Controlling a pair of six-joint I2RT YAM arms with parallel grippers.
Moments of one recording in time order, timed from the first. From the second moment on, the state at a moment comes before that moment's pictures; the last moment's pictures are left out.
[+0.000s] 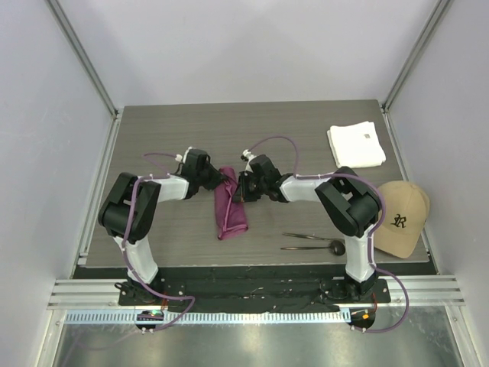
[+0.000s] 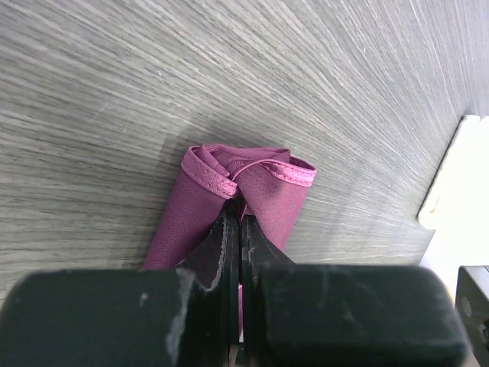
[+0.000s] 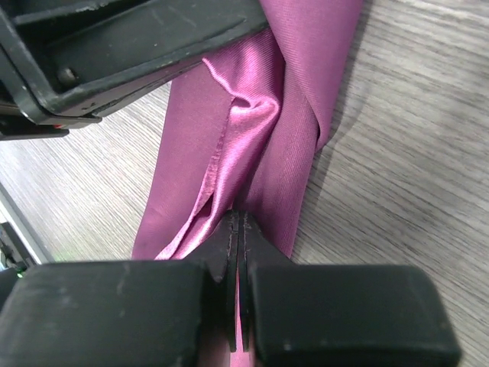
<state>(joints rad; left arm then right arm) -0.37 1.83 0.90 0.21 0.07 -1.11 0.70 1.98 1.10 0.16 -0.31 0.59</state>
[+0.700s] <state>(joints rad) -0.37 1.84 0.87 0.31 0.05 -1.09 0.68 2.04 1.29 -0.12 -0.33 0.41</state>
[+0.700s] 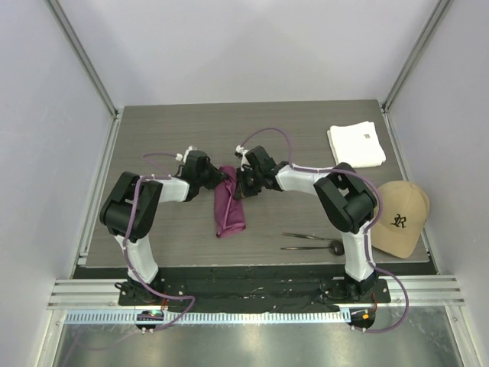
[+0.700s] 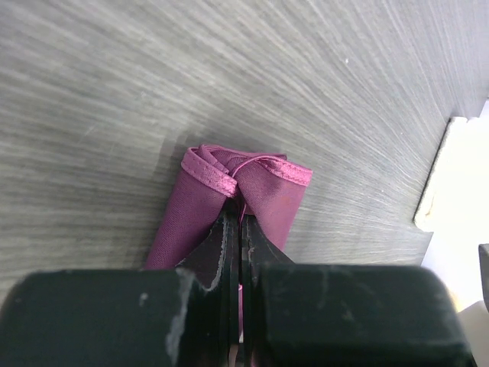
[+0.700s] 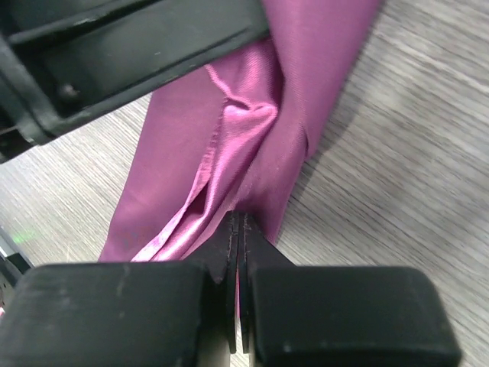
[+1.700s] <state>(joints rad) -0.39 1.90 0.83 0.53 0.05 -1.06 0.63 2.06 1.52 -0.29 -0.09 0.21</state>
